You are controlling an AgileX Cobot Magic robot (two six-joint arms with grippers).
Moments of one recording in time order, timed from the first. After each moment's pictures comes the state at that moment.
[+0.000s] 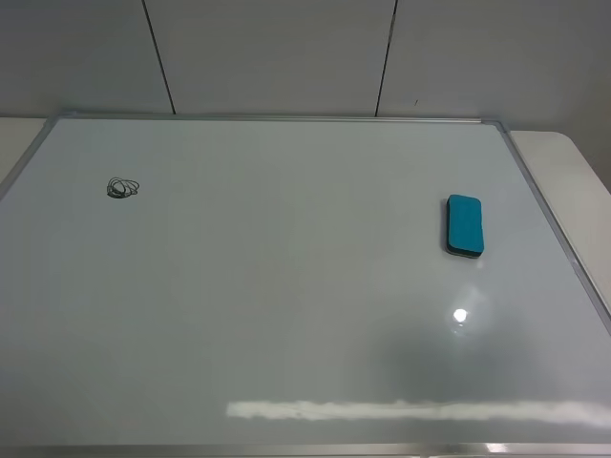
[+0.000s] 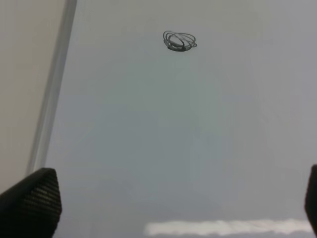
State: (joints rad) left arm -0.03 -0.01 -0.51 0.01 1.06 -0.02; right arm 0.03 0.18 -0.61 -0.03 1.05 -0.10
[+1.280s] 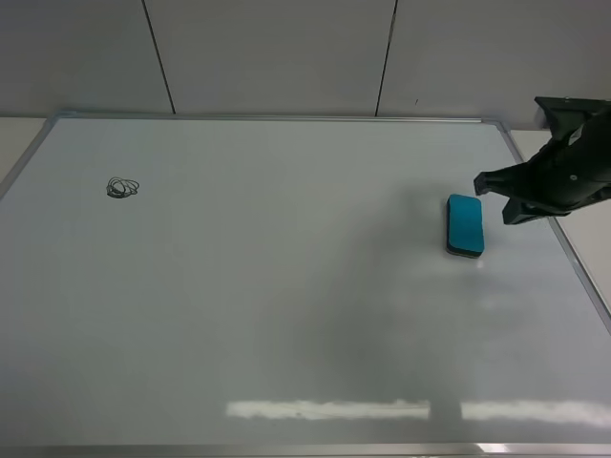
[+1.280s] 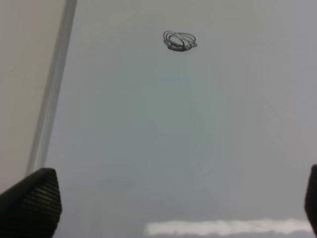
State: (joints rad) left arm -0.03 -0.01 -0.51 0.01 1.06 -0.02; right arm 0.11 1.60 -0.84 0.05 0.50 0.05
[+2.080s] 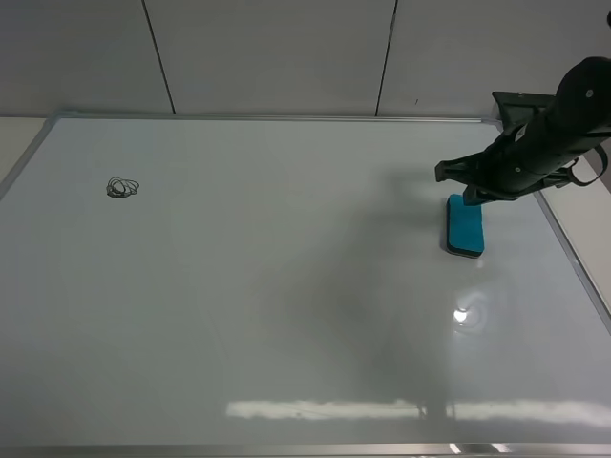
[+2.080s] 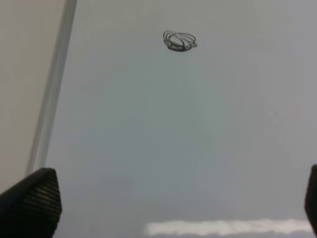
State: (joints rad) left arm -0.03 -0.01 -0.51 0.01 1.06 -0.02; right arm 0.16 1.76 -0.93 0.06 0.34 0.07
